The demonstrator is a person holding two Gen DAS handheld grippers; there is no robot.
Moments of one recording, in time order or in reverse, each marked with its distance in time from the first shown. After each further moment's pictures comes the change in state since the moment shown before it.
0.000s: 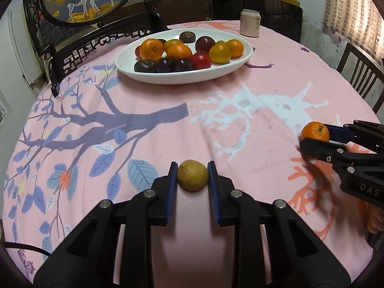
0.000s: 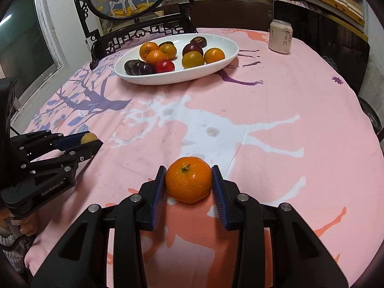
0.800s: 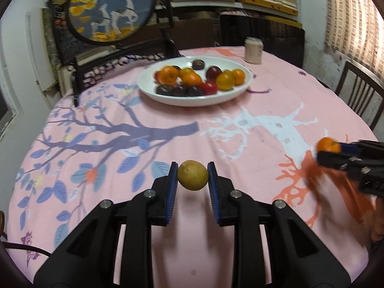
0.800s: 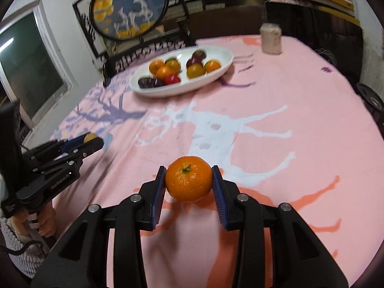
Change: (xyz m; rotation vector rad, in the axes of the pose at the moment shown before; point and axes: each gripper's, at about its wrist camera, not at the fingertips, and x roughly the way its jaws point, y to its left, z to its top) left arm -0.050 0.008 -0.017 -0.051 -0.163 0.053; right arm -0.051 -0.008 -0.020 0.111 -0.089 0.088
